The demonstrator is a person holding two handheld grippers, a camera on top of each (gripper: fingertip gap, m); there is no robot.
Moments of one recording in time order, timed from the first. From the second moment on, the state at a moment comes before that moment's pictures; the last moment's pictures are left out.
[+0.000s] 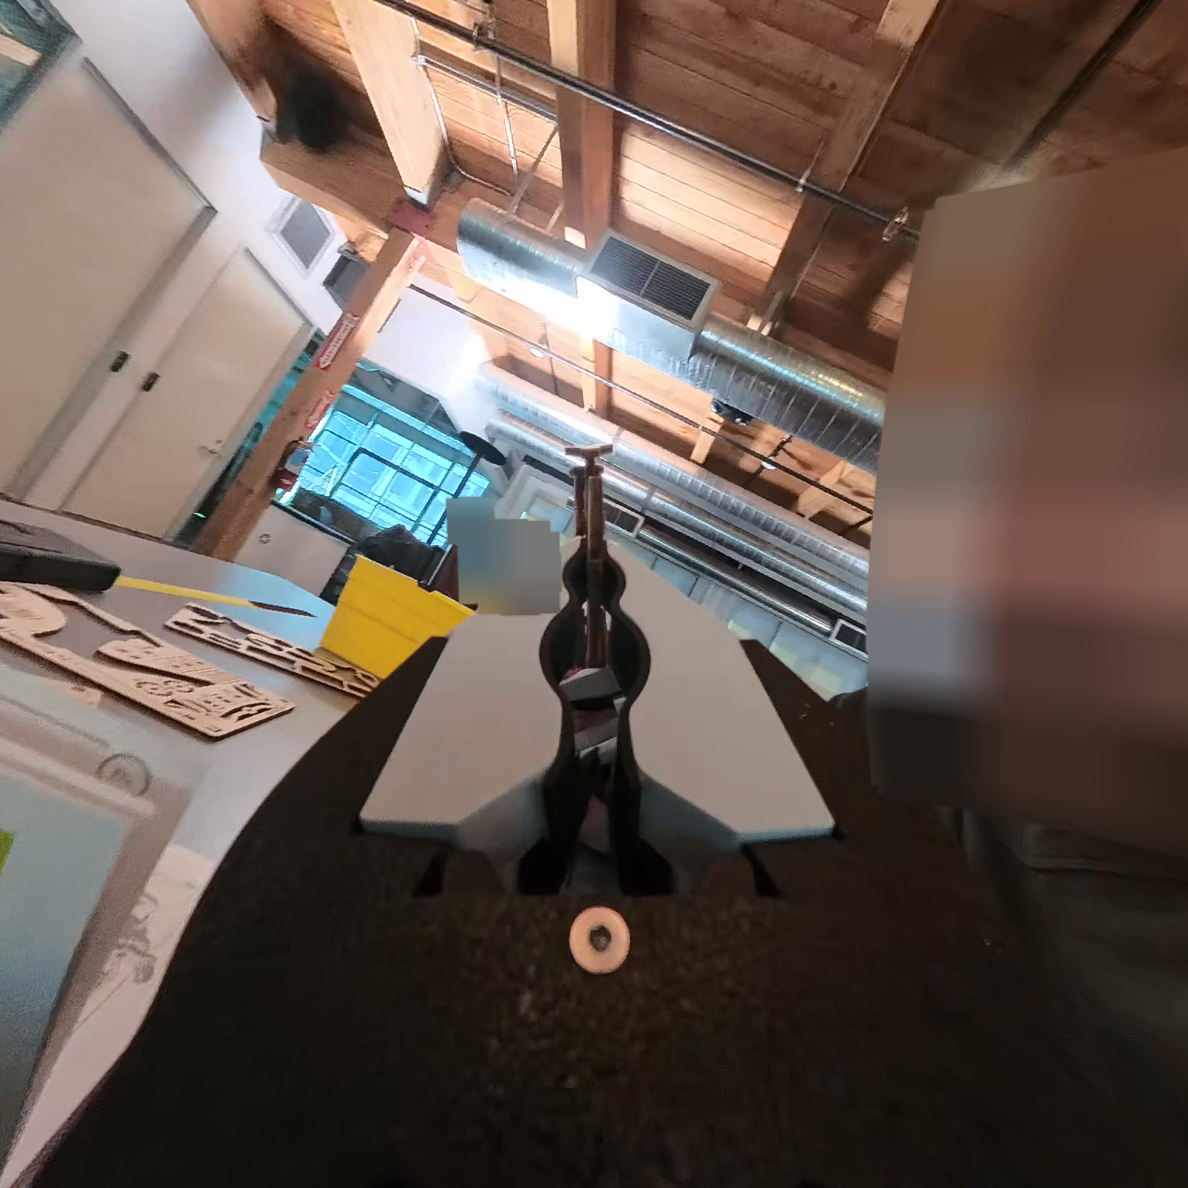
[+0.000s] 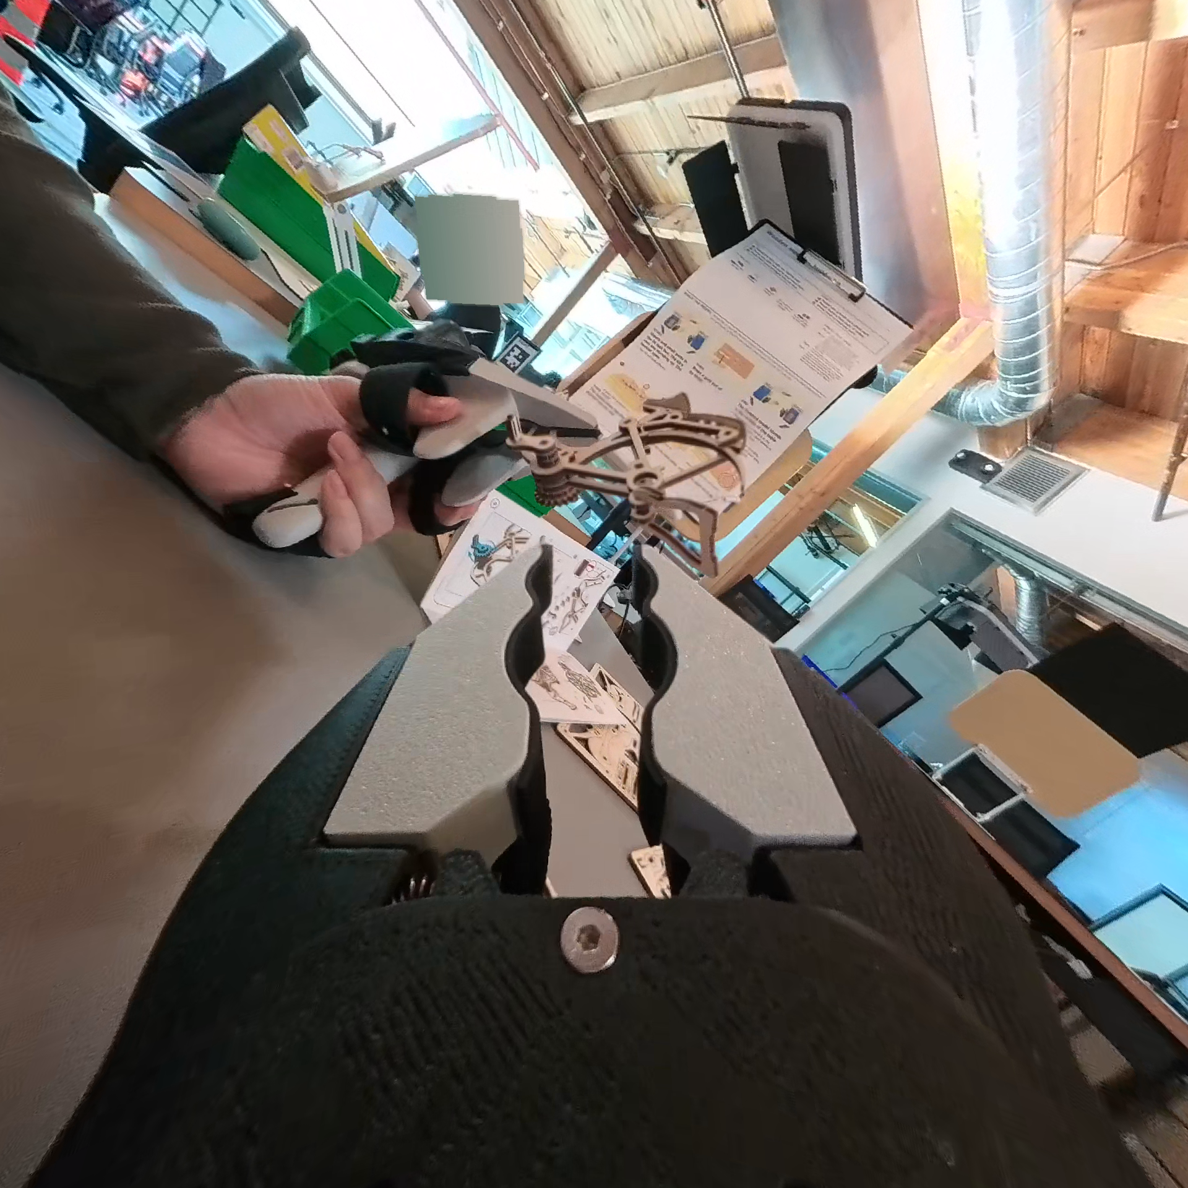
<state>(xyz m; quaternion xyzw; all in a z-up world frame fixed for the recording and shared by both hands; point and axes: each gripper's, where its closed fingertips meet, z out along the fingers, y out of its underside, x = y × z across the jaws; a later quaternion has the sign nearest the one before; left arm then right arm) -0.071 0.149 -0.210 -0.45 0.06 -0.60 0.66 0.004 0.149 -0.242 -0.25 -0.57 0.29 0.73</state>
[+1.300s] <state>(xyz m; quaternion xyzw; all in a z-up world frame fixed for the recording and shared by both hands) -0.013 0.114 -0.239 -0.50 0.35 -0.36 0.71 0.017 0.147 -0.251 -0.27 -0.60 0.45 0.60</state>
